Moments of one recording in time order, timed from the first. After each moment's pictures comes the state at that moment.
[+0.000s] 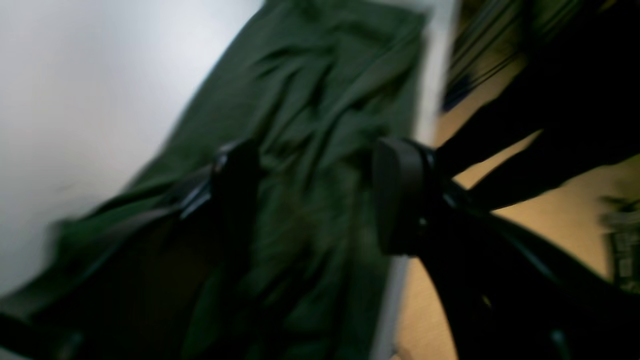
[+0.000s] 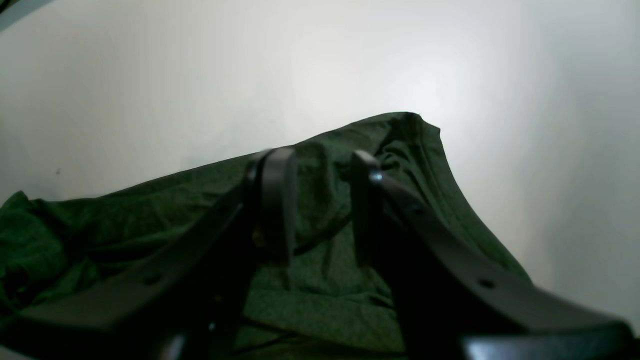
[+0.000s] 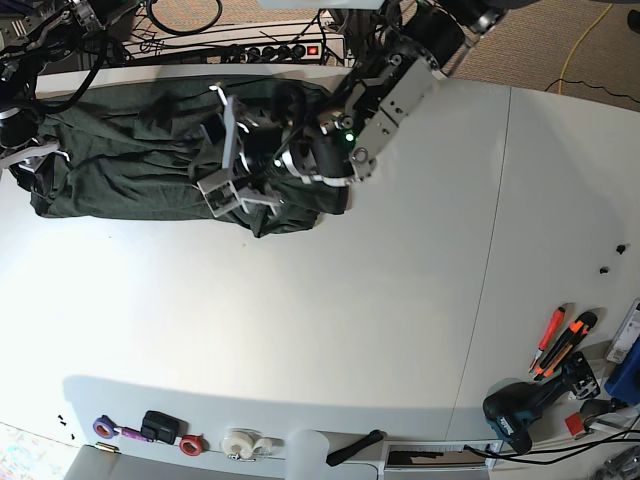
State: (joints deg) left arm -6.4 4.5 38.9 99.5 -25.0 -25.3 51.7; right arm -6.3 12.0 62.3 110.3 35.6 35.9 -65.4
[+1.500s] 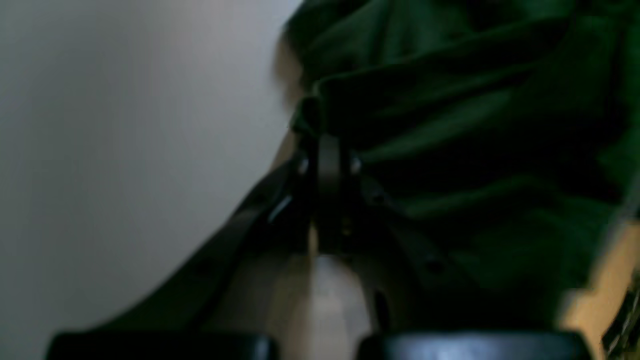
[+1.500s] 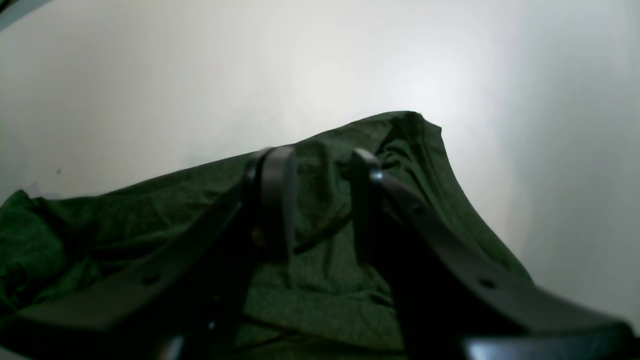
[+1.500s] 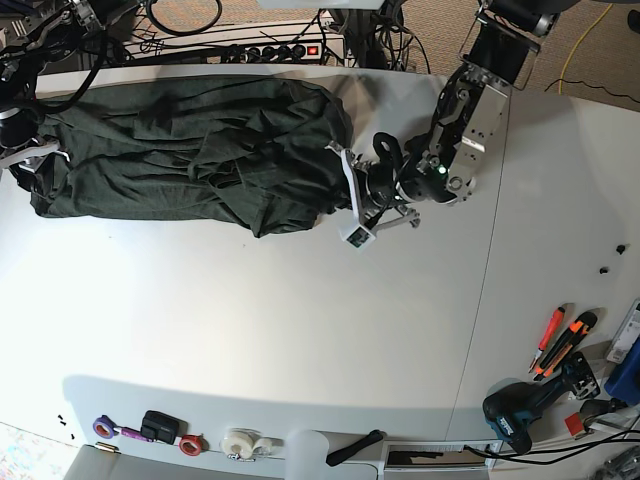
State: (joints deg) left arm -5.7 -8.9 25.0 89.7 -28.9 -24.5 49.9; right arm -6.3 12.0 62.3 110.3 35.6 35.9 -65.4
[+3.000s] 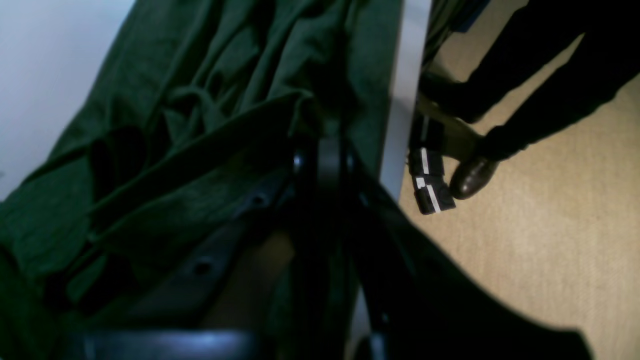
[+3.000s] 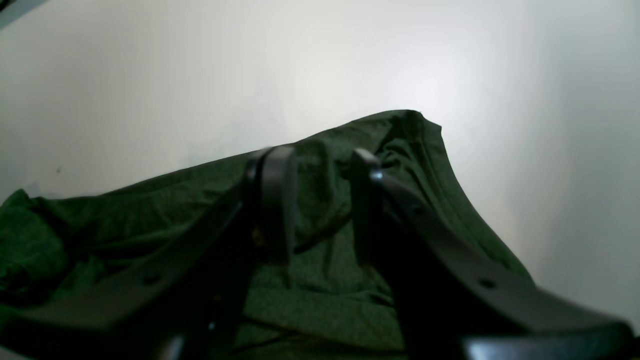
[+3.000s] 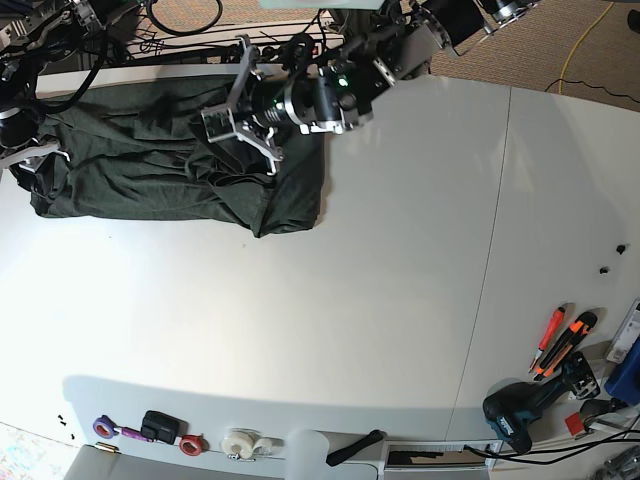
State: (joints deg) left arm -2.1 -2.5 53.2 99.2 -12.1 -24.5 38.8; right arm -6.3 11.8 62.3 110.3 35.6 35.9 -65.4
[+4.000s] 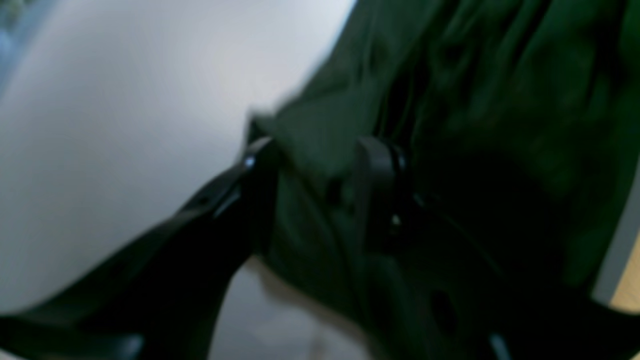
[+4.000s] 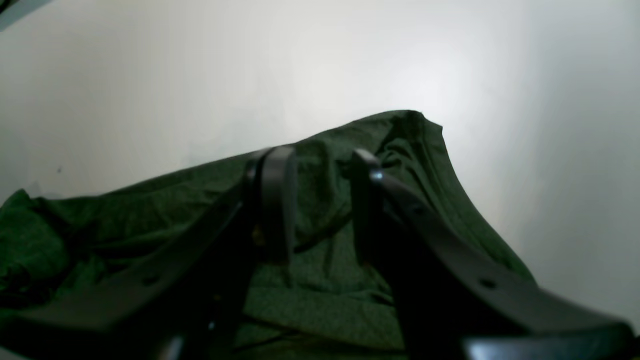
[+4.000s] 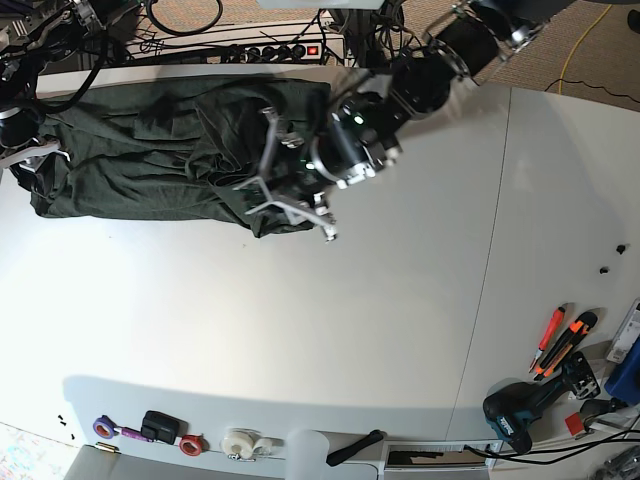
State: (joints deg) left arm -8.2 -5.3 45.2 99.5 -2.5 -17.2 46.3; right arm -6.3 11.8 62.3 110.3 35.7 35.9 -65.4
